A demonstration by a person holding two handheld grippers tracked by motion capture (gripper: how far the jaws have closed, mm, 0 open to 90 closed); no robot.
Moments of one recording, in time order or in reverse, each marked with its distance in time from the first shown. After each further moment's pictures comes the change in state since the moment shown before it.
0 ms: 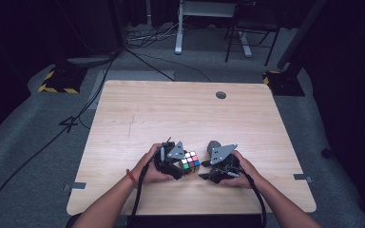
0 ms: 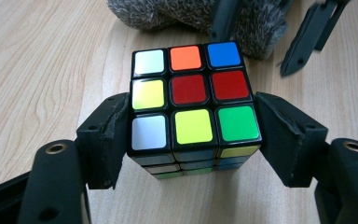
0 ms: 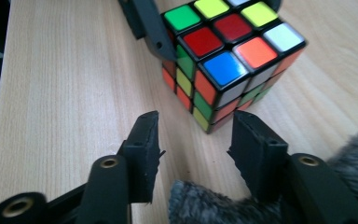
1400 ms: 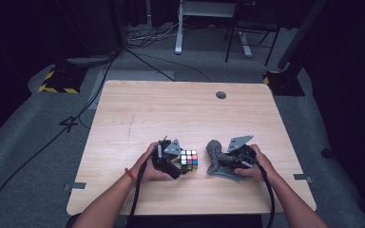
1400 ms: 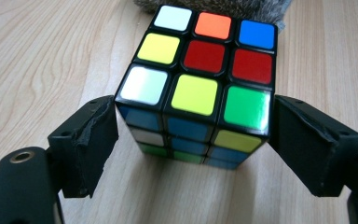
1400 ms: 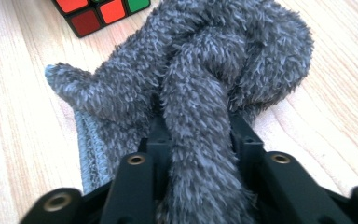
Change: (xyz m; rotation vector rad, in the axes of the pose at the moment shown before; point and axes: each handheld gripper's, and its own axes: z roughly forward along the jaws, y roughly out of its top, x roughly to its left) left arm 0.015 -0.015 0.013 -0.019 -0.030 -0.083; right arm -0.046 -0.047 -0.021 0.109 -0.158 0.160
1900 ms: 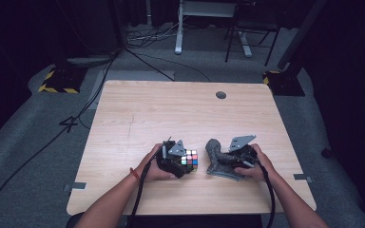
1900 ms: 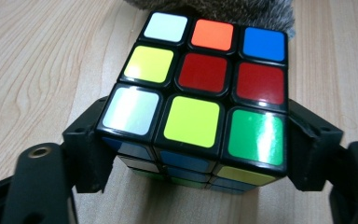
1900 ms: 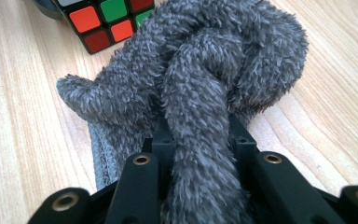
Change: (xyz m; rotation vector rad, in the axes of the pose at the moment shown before) left arm 0.001 0.000 0.013 -0.027 -0.013 0.001; right arm 0.001 0.001 -0.006 -0.056 0.013 -0.002
